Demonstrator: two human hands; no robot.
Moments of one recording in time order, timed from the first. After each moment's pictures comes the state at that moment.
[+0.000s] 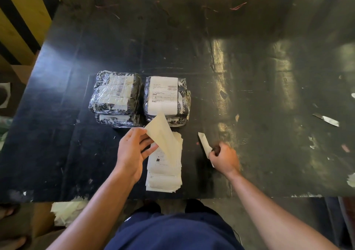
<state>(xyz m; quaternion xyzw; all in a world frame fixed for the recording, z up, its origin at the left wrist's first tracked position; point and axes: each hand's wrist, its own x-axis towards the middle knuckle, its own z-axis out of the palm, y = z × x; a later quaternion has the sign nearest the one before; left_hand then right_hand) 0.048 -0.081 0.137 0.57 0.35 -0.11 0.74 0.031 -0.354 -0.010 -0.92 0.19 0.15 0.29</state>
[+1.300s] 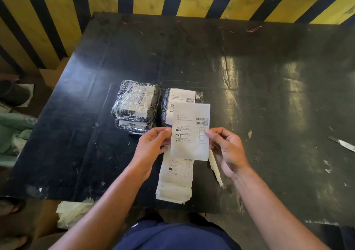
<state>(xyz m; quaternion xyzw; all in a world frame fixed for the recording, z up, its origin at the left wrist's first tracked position) 0.063 -0.064 0.142 0.64 0.26 -0.15 0.71 0.069 -0.285 0.131 -0.55 0.20 0.12 0.80</state>
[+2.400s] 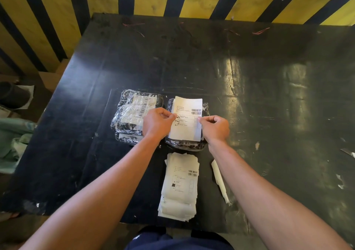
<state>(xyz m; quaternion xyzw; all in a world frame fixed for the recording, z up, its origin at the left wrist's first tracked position) 0.202 -0.062 0.105 0.86 0.25 -0.08 0.45 0.197 -0.232 0.082 -0.76 0.33 0.05 0.55</state>
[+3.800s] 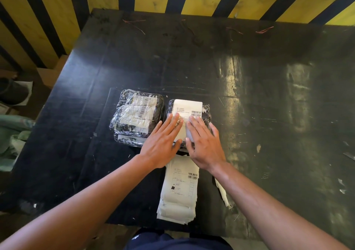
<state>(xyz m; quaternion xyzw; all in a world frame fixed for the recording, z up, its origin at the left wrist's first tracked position) 0.159 -0.042 0.056 0.97 -0.19 -0.10 0.14 0.158 -0.238 0.046 -0.97 -0.17 0.02 0.18</state>
